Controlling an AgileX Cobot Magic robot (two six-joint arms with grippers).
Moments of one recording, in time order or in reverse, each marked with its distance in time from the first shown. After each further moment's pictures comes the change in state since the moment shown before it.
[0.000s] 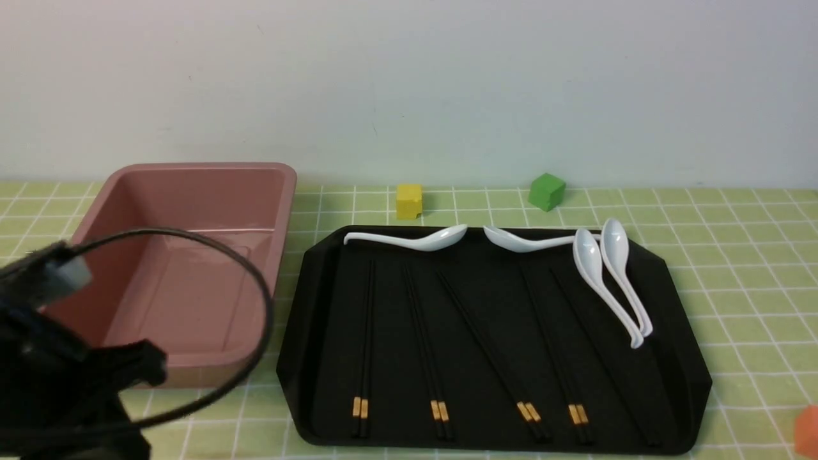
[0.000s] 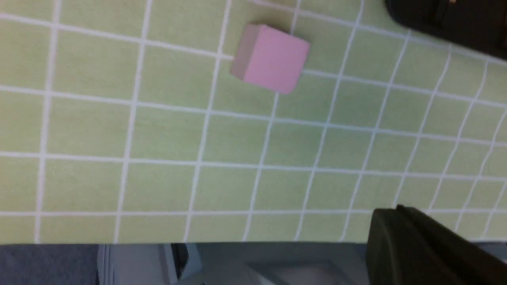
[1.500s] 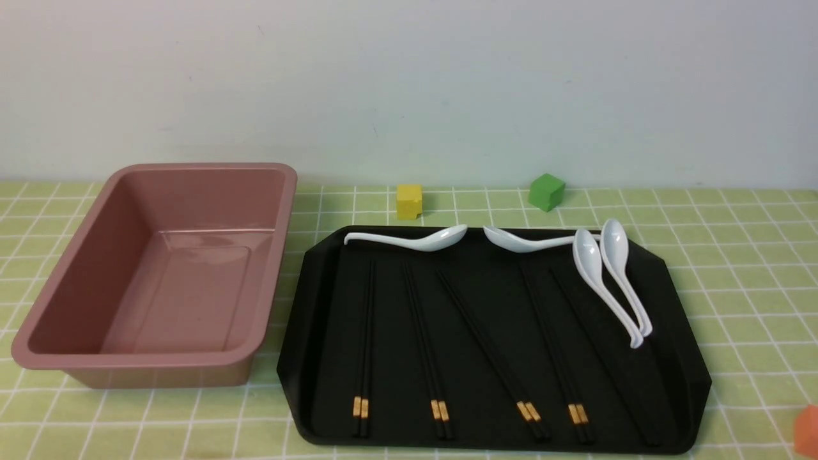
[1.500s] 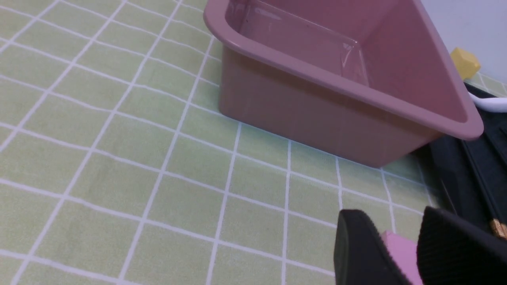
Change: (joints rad) right arm 0.000 0.000 0.000 0.000 0.000 0.000; left arm 0.002 -1.231 0.903 0.537 -0.791 -0.369
